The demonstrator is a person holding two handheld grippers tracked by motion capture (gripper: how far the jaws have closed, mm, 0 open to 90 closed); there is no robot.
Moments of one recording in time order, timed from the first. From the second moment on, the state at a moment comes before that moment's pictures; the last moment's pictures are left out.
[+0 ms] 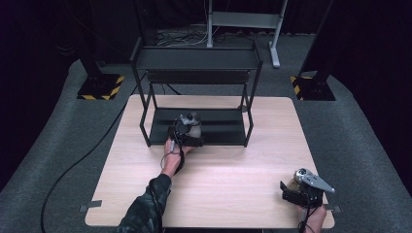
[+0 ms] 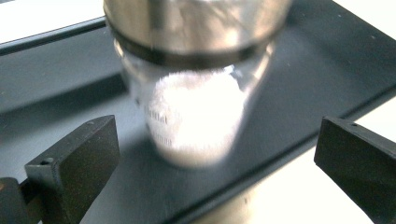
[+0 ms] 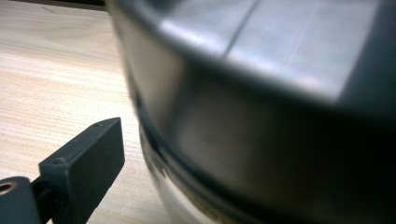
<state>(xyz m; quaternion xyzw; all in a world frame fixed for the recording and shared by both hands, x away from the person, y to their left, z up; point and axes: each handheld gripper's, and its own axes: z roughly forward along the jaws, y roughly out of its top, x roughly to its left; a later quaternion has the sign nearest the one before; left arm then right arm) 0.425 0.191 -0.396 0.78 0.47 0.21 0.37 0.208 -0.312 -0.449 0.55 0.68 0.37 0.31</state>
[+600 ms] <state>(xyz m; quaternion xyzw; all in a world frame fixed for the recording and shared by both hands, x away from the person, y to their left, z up) 0.329 0.235 -0.415 0.76 0.48 0.23 0.37 0.208 -0.311 -0.448 0.55 0.68 0.37 0.31</state>
